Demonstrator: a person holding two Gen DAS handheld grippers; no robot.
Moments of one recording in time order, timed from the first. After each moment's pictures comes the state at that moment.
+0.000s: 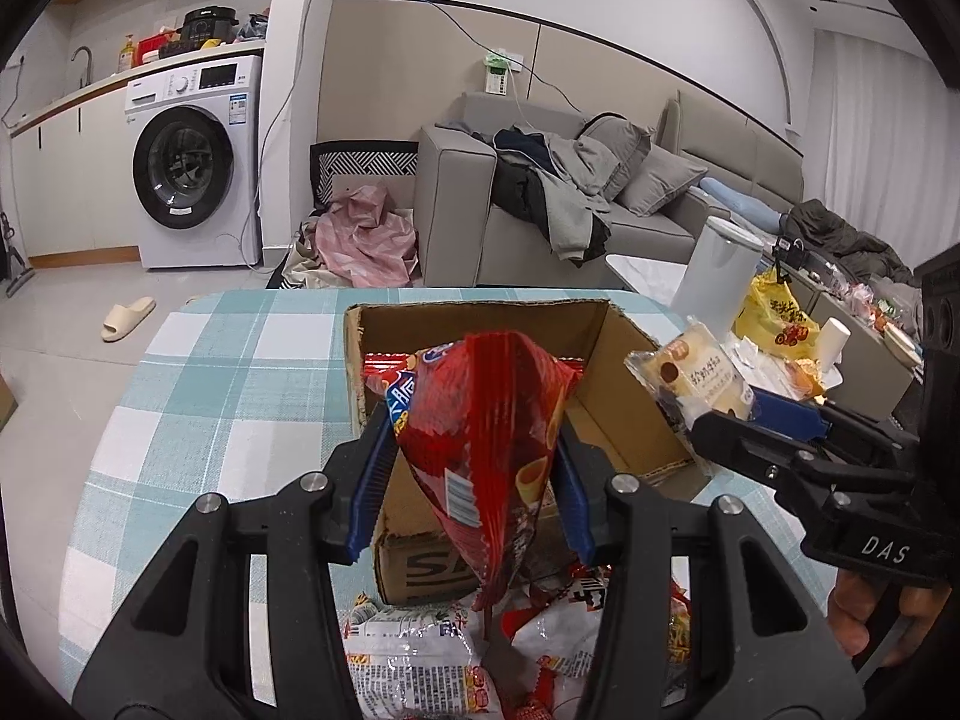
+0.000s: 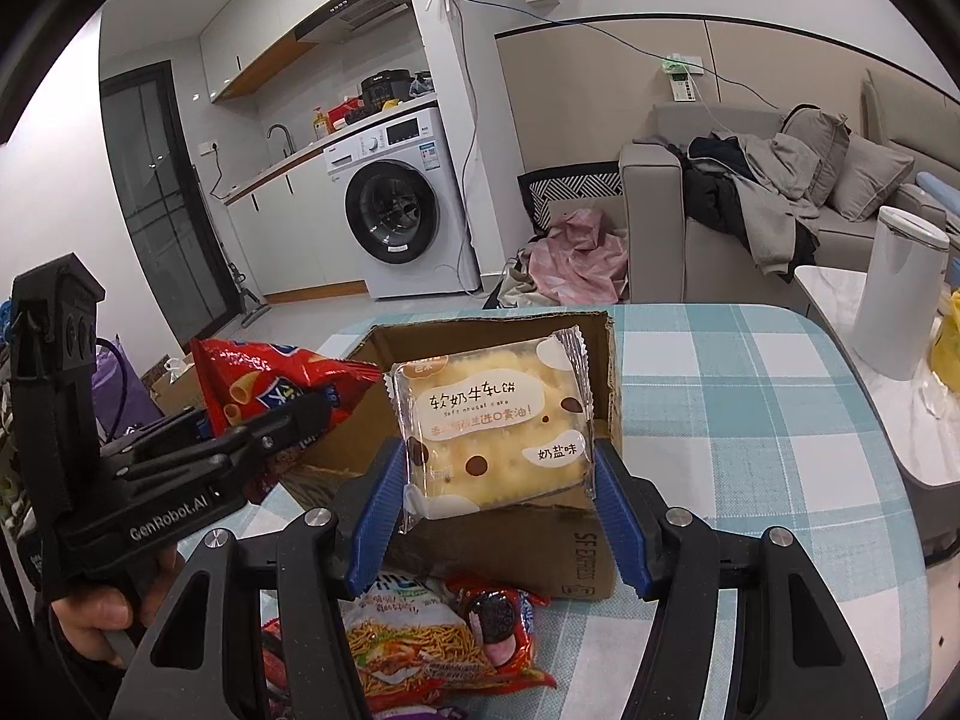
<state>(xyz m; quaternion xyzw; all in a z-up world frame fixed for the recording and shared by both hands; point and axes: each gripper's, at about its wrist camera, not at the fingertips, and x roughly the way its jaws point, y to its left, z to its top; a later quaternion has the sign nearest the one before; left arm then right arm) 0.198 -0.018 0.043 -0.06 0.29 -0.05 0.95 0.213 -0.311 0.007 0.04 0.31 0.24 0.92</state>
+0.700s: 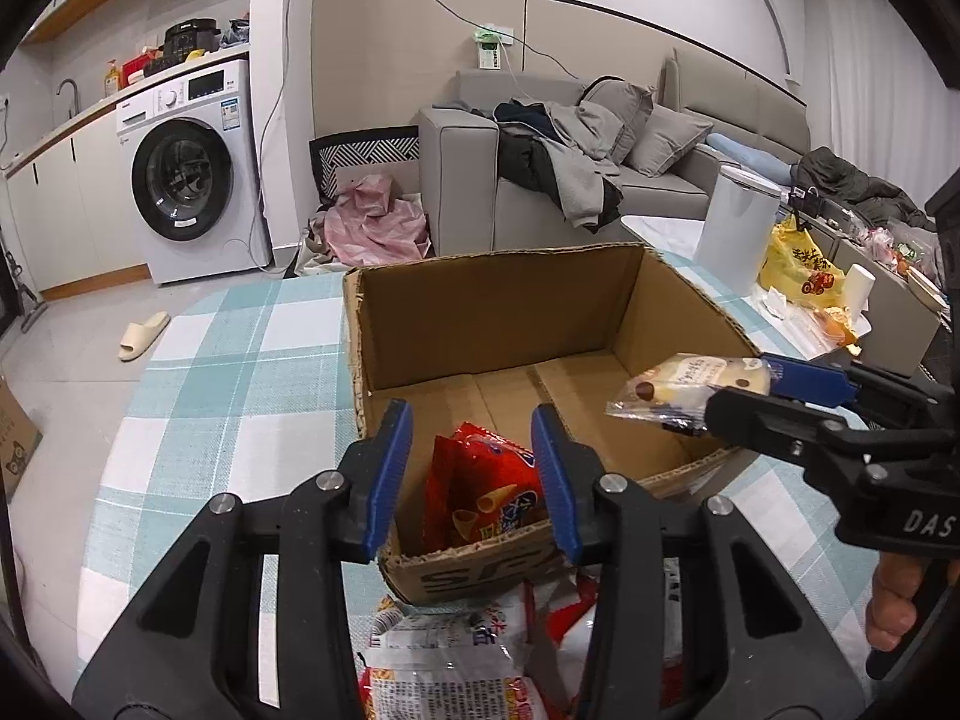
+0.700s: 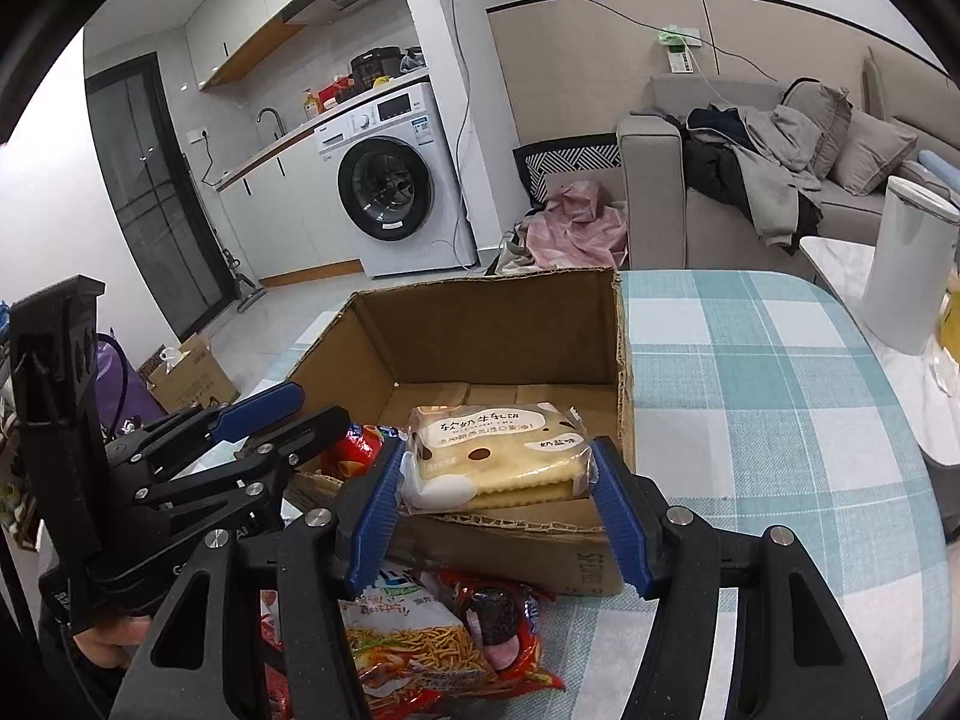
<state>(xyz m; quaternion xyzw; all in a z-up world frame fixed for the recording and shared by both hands) 0.213 -0.022 0.012 -0.01 0.31 -0.04 0.95 0.227 -0.304 -0.016 0.04 0.34 0.23 0.91</state>
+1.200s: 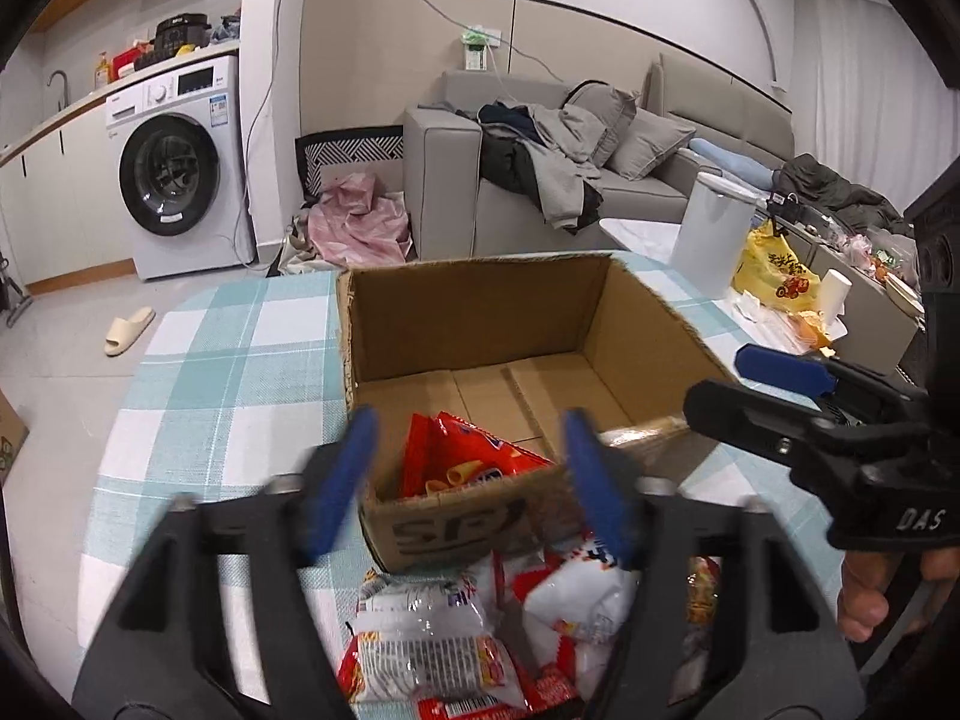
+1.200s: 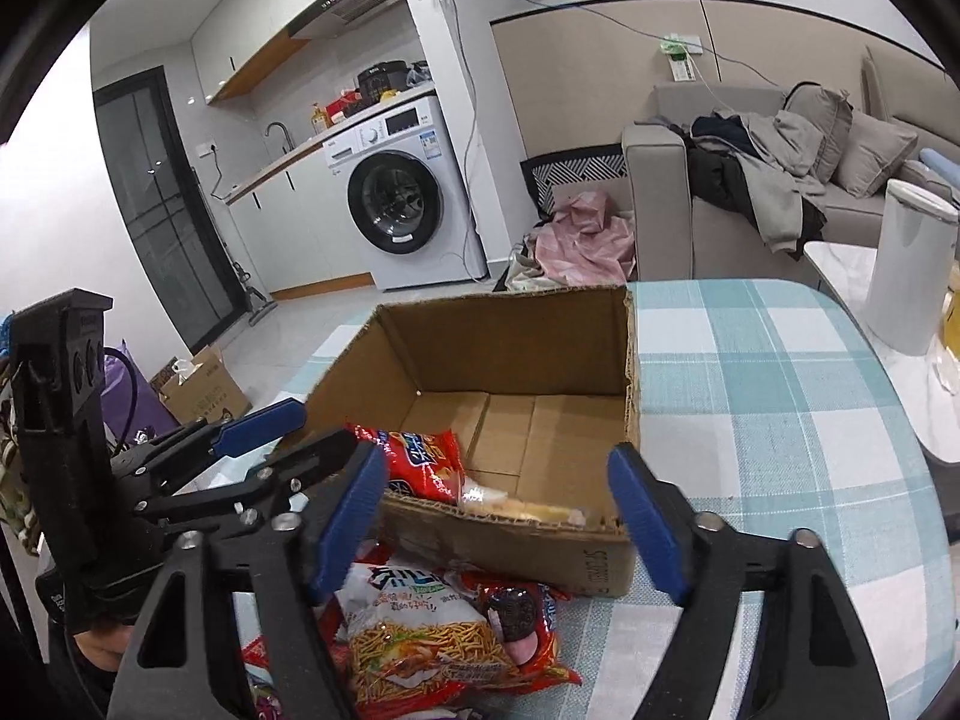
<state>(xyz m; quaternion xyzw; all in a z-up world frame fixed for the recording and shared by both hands) 0.187 -0.023 0.033 -0.02 0.30 -0.06 0.95 0.208 -0.311 0.000 0.06 0.31 0.25 0.92</state>
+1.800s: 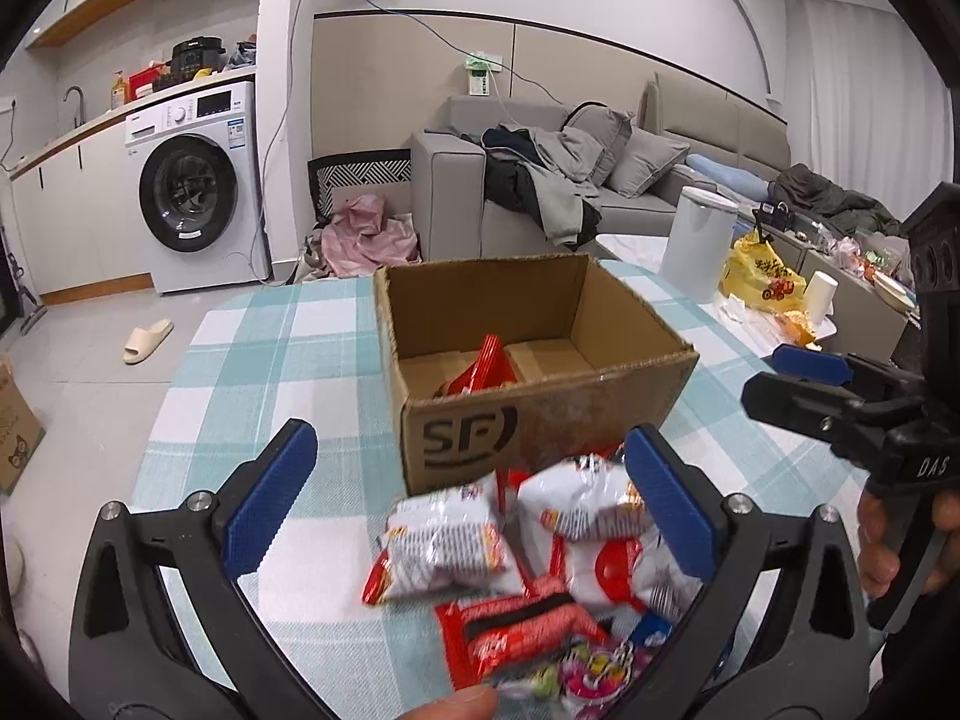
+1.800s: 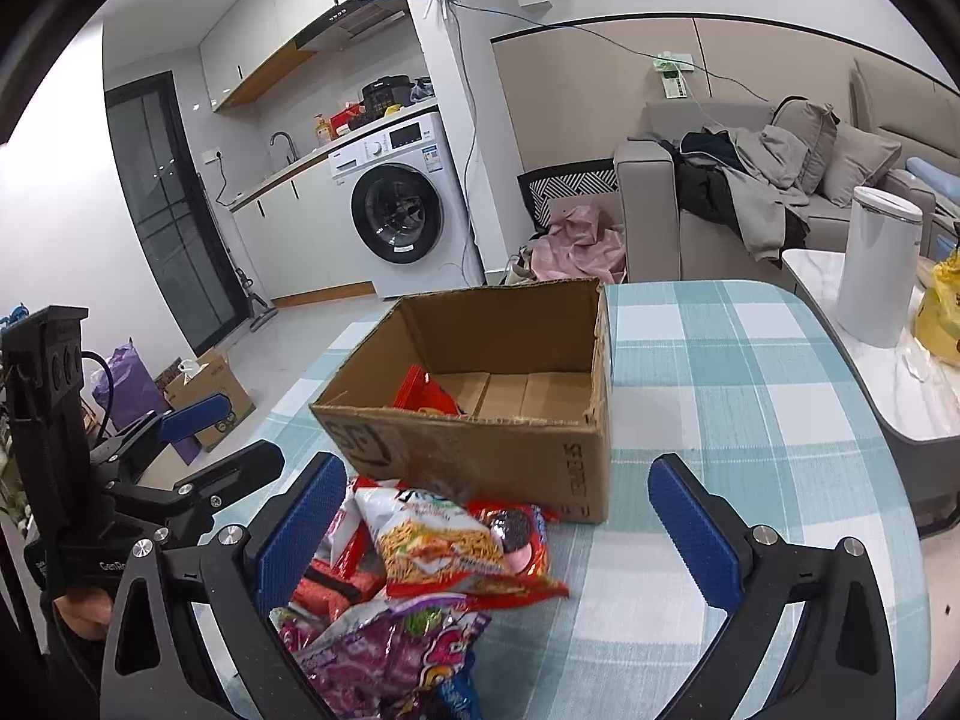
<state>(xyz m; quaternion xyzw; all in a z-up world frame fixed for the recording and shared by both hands) 0.087 -0.019 0.056 -0.01 0.28 -0.05 0.96 0.143 -0.342 0.010 0.06 0.31 0.24 0.92</state>
